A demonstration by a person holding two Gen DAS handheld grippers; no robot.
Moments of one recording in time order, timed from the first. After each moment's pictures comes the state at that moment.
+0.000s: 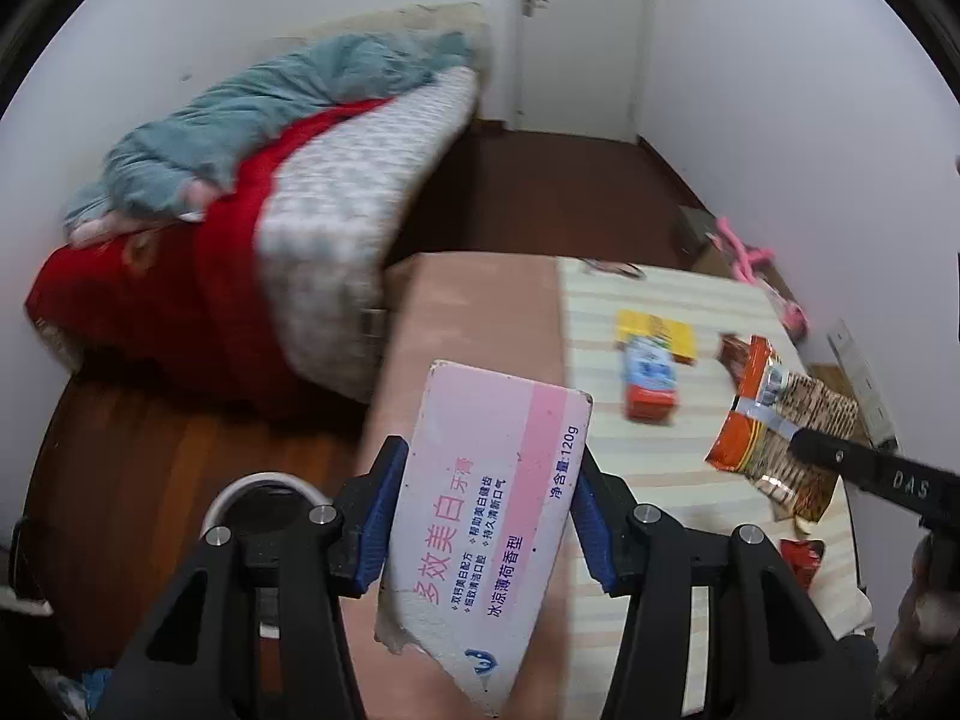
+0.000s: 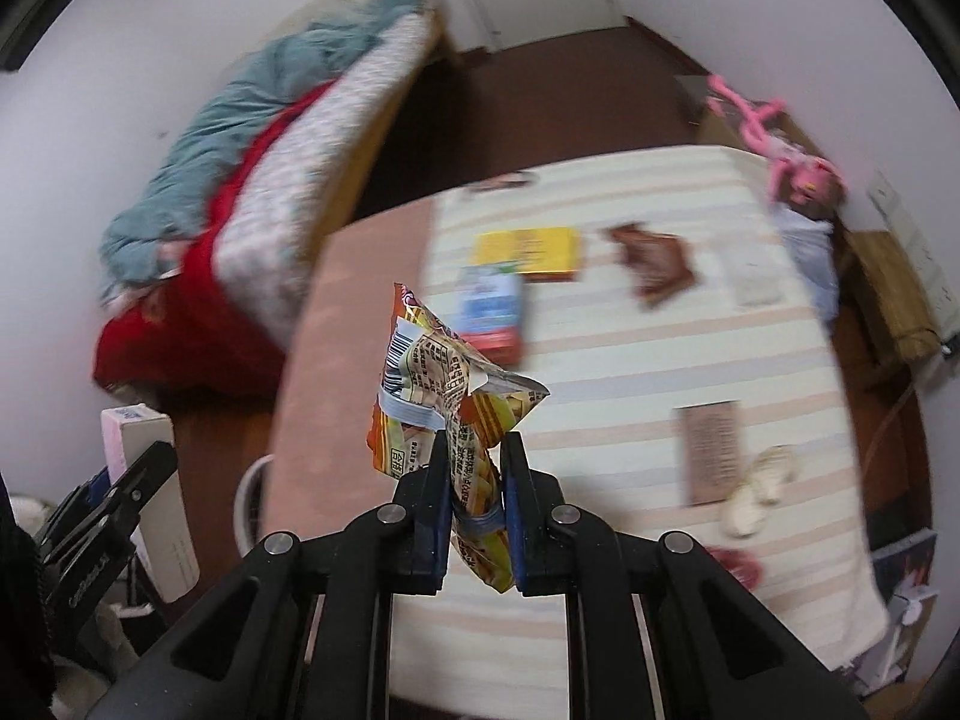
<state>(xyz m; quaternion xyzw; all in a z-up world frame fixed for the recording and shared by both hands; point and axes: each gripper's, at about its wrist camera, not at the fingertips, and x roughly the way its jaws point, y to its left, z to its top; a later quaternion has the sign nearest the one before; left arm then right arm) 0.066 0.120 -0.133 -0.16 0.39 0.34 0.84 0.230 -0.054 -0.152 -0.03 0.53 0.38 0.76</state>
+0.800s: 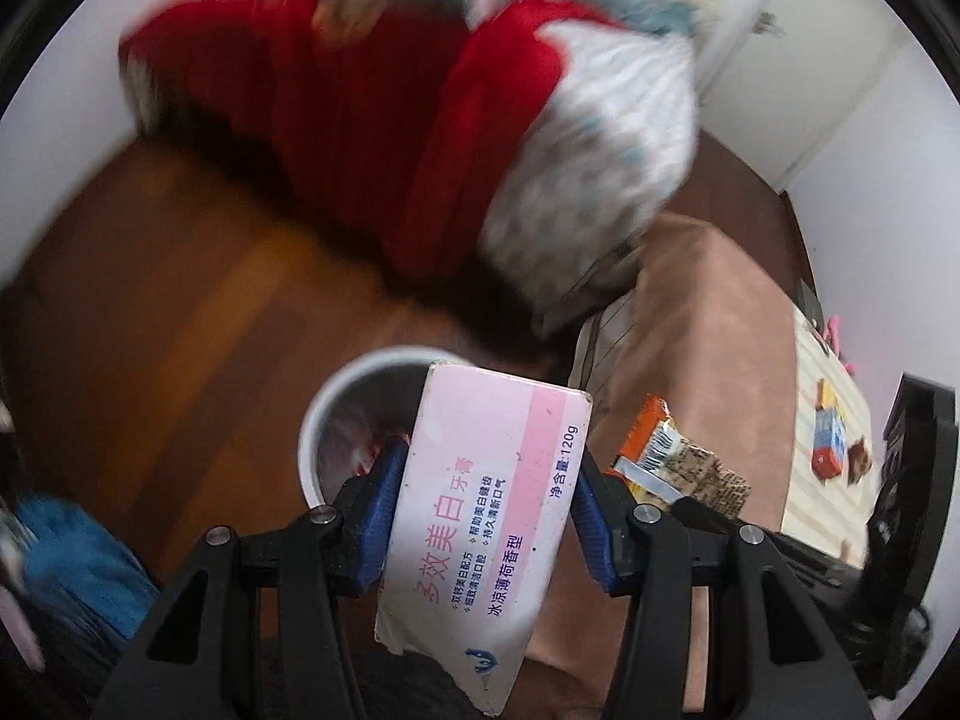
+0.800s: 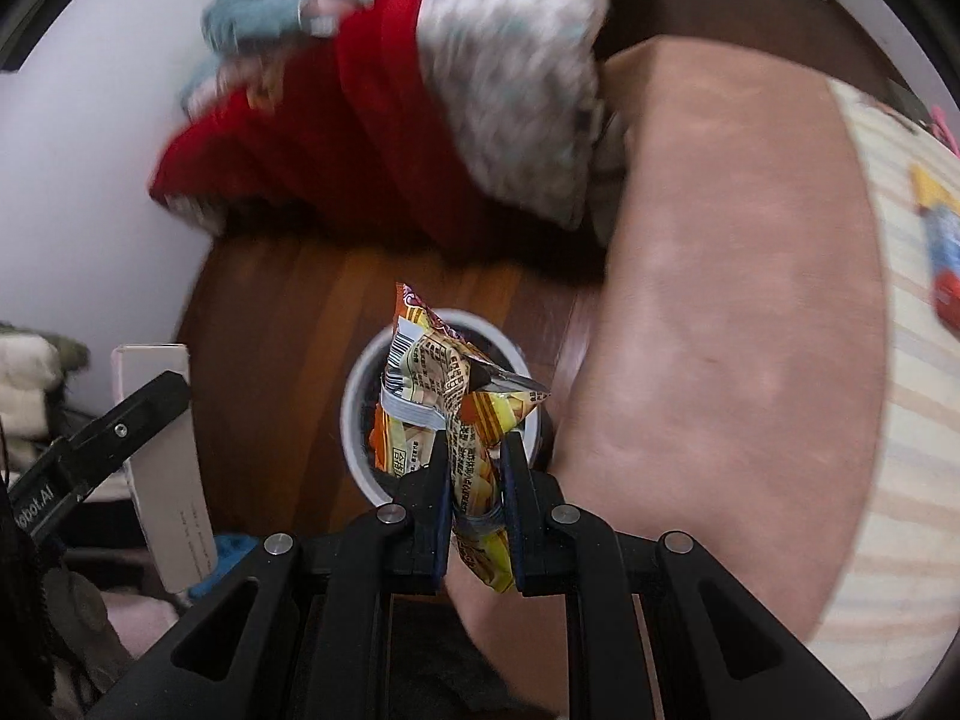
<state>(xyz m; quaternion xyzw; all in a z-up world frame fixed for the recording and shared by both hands) -0.138 0.326 -0.240 -0.42 0.39 0.40 0.72 0.023 0.231 -0.277 -0.19 0.60 0.46 0.63</state>
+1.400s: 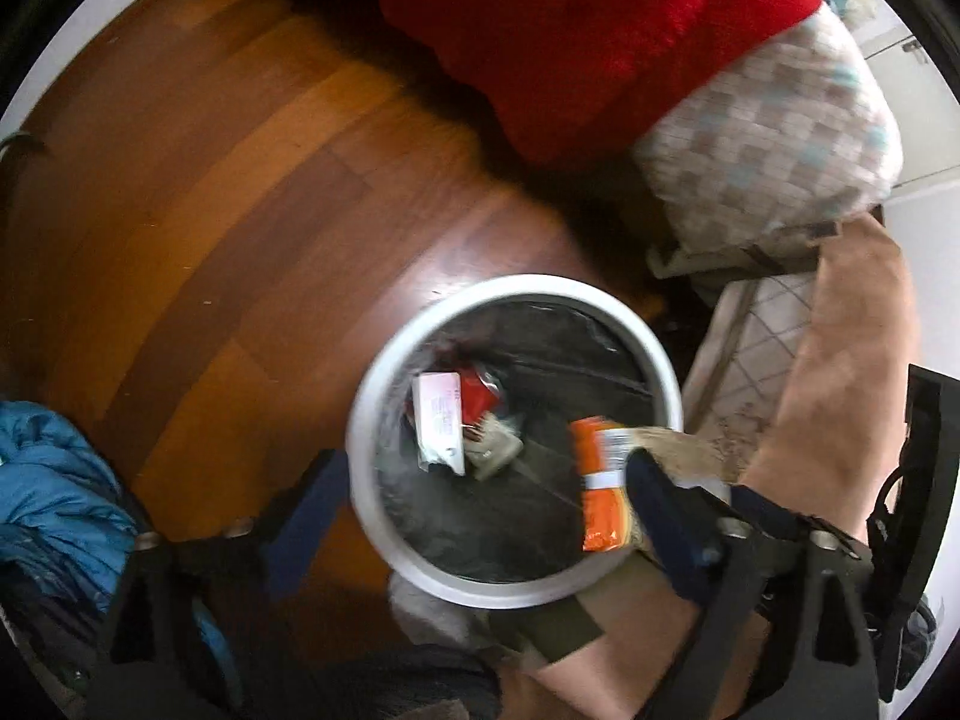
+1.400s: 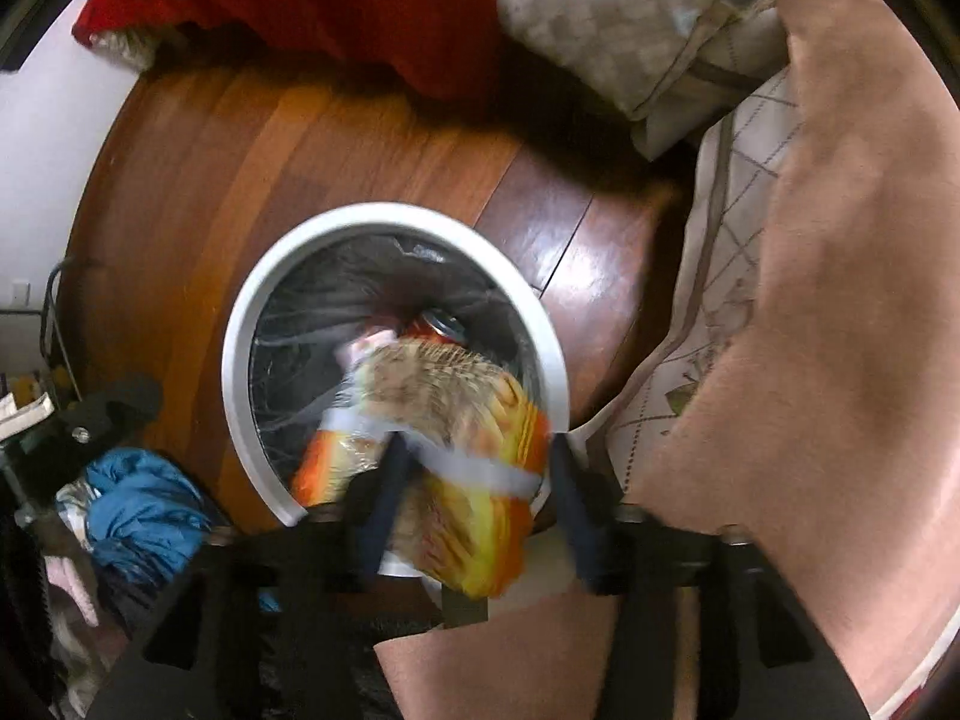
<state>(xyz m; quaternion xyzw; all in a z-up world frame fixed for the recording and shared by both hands) -0.172 0.409 -0.383 -0.51 0.46 0.41 0.60 0.004 0.351 -0.420 -0.36 0.63 0.41 0.55</state>
